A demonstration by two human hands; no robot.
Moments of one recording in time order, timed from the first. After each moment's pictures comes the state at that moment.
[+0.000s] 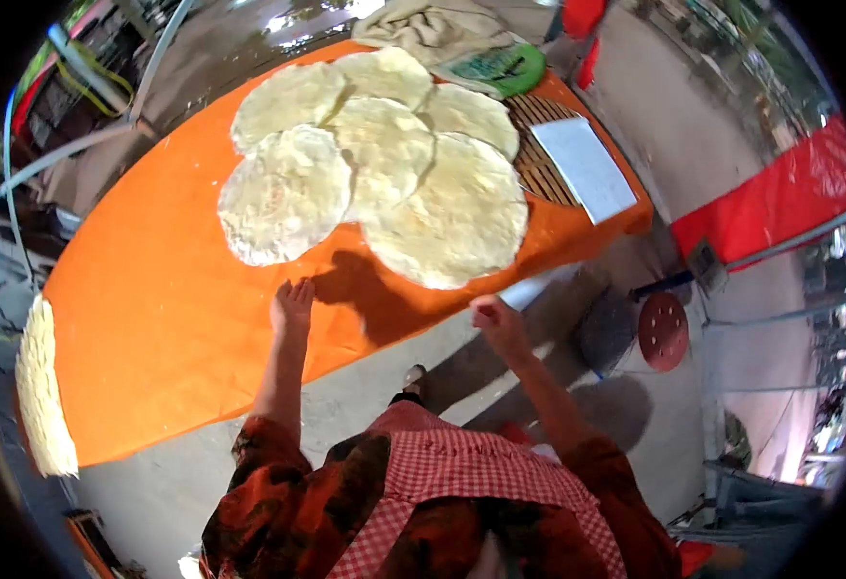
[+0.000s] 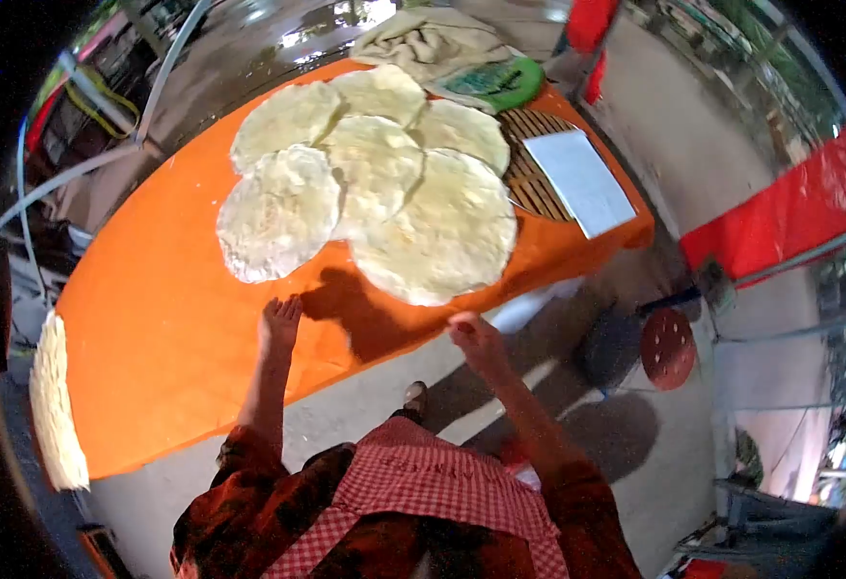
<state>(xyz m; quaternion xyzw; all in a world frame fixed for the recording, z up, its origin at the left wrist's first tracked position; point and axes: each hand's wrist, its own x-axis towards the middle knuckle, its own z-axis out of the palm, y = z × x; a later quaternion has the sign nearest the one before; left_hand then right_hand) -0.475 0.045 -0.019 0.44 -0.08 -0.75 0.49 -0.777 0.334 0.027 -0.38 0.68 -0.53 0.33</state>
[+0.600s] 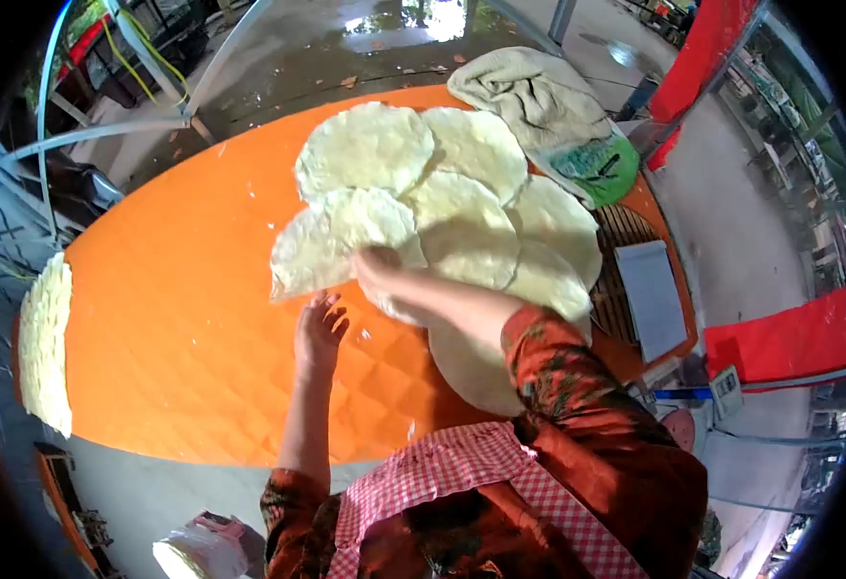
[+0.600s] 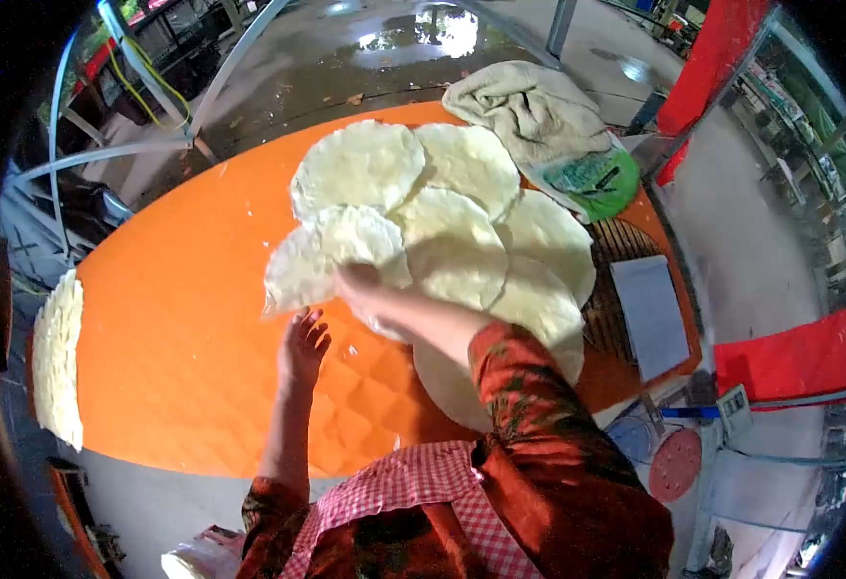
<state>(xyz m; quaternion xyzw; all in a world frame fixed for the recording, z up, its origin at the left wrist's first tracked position) -0.523 -0.066 0.102 0.44 -0.18 -0.71 0.52 -0.693 -0.165 0.071 -0.69 0.63 -0.18 0.30</state>
